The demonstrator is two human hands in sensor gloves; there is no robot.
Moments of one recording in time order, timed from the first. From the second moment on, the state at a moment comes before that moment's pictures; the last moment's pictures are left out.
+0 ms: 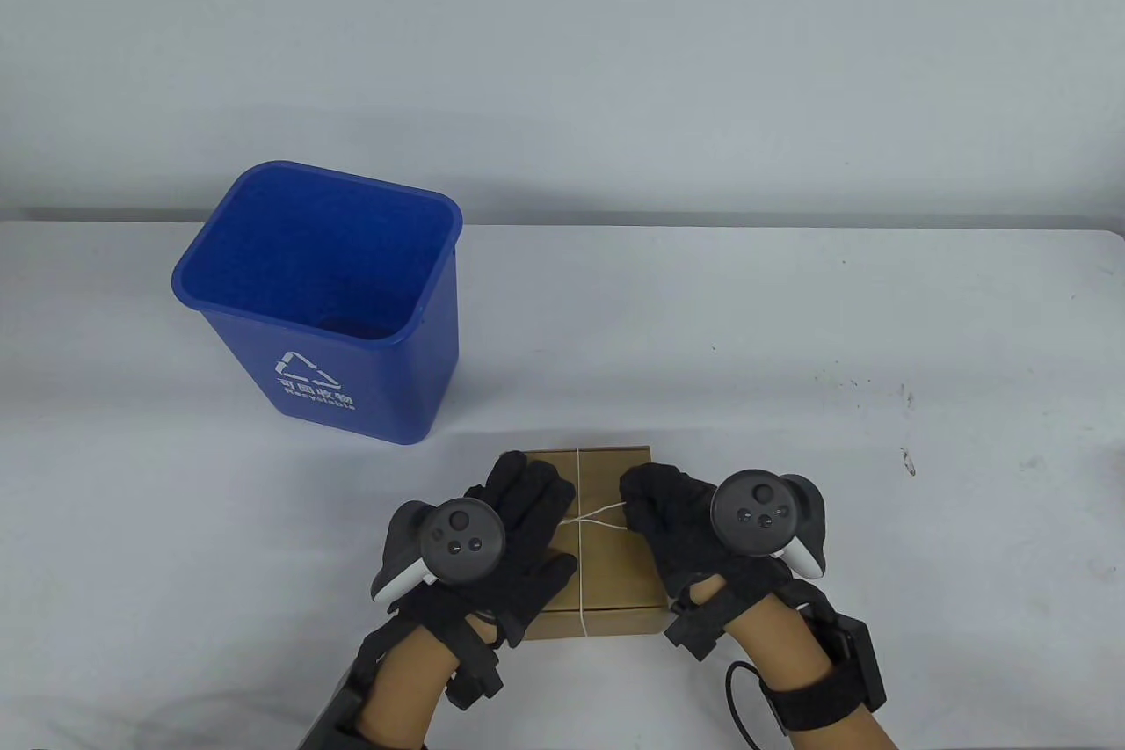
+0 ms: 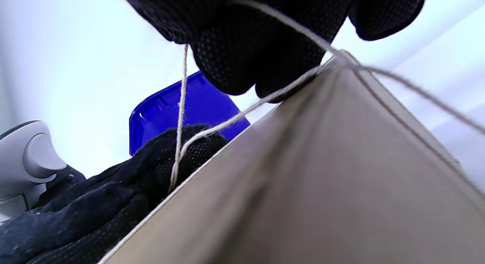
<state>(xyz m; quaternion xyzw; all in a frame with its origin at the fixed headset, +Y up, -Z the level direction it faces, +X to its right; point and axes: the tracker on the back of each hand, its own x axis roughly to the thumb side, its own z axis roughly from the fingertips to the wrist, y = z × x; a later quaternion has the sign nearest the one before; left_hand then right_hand) -0.112 -0.715 -0.267 -0.10 -0.27 0.32 0.90 0.137 -0.683 -0.294 0.27 -0.02 0.88 0.39</state>
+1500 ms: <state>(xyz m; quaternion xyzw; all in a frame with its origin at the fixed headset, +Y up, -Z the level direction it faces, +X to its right) -0.114 -0.718 -0.266 -0.09 -0.27 0.33 0.90 0.227 -0.738 -0.344 0.04 0.05 0.96 0.27</state>
